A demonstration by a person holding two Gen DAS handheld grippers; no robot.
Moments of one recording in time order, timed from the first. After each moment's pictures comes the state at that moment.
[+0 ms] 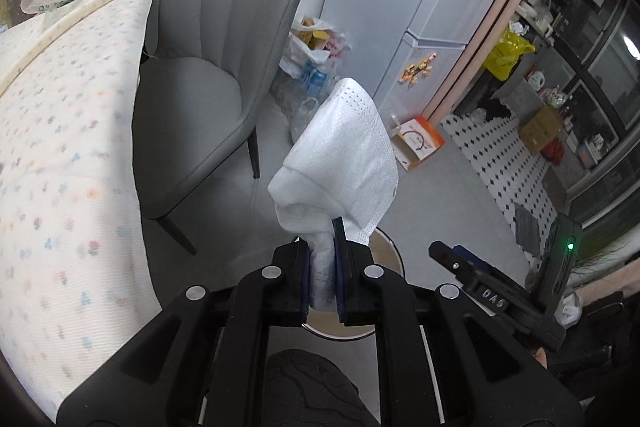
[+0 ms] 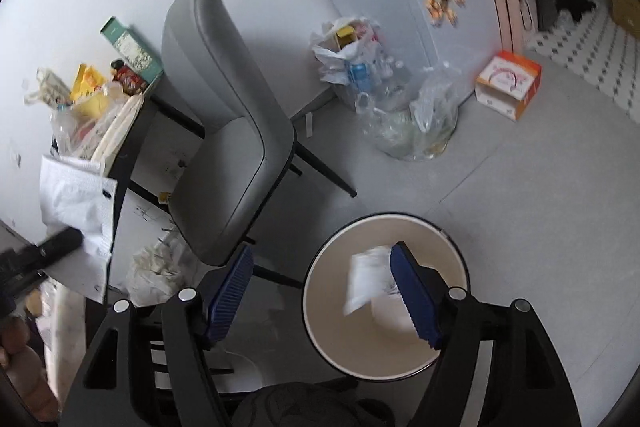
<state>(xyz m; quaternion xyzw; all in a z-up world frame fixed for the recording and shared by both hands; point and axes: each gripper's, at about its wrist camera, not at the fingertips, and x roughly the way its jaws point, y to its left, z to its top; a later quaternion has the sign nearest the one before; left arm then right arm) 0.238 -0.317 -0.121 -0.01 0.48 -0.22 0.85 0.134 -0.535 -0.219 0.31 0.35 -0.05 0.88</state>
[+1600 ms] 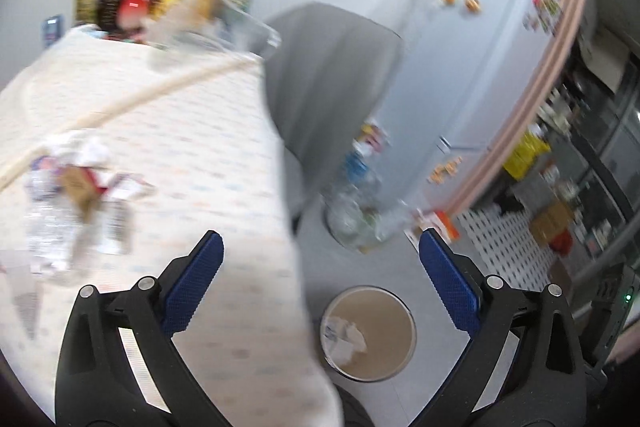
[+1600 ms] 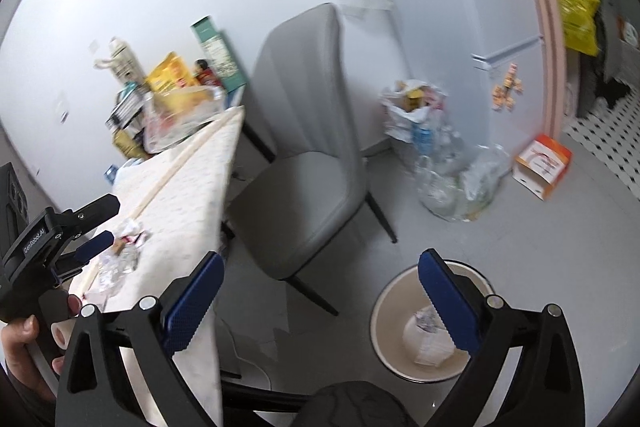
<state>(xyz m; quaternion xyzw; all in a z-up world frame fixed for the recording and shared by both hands) 0.199 -0.182 -0.029 -0.11 0.35 -0.13 0.92 0.094 -0.410 -0.076 0.20 0.28 0.00 0.94</state>
